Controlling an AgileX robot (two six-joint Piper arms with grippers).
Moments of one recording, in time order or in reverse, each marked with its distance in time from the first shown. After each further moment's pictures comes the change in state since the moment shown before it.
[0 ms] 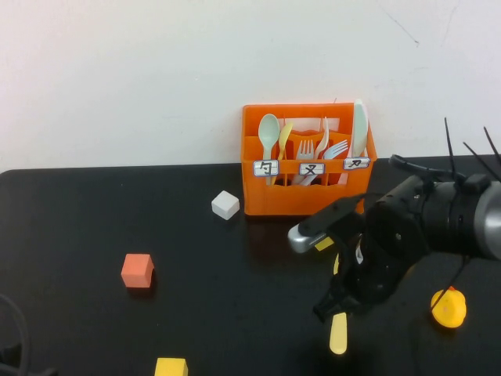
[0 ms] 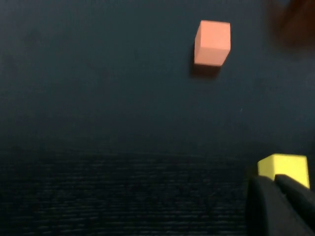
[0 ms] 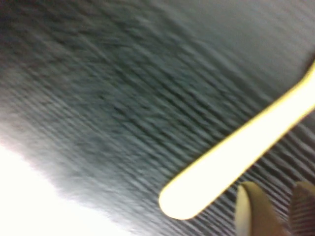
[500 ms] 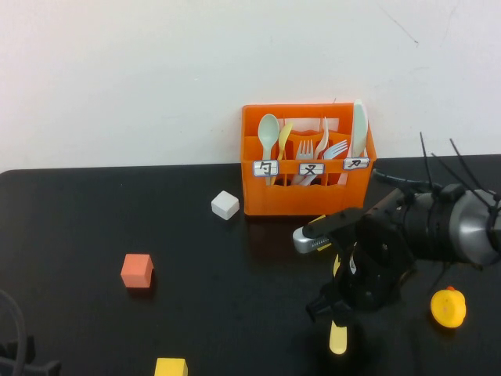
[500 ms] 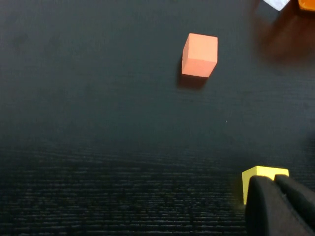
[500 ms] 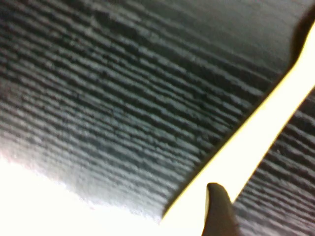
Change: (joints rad) right arm 0.000 0.078 -0.014 -0.033 -0.014 0.221; left arm 0.000 0.000 0.004 0.003 -0.042 -0.051
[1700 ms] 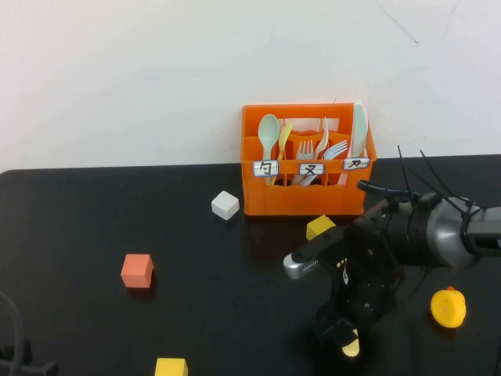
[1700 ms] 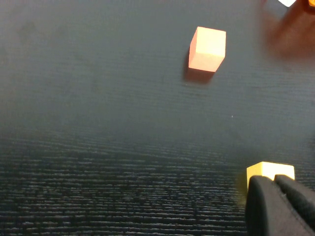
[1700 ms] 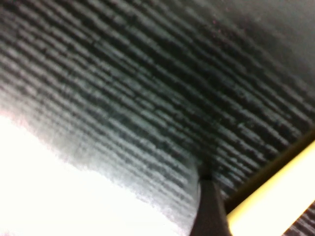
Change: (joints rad) right arm 0.002 0.089 -0.028 0.058 0.040 -0.221; left arm 0.000 0.000 0.001 0.000 0.020 -0.023
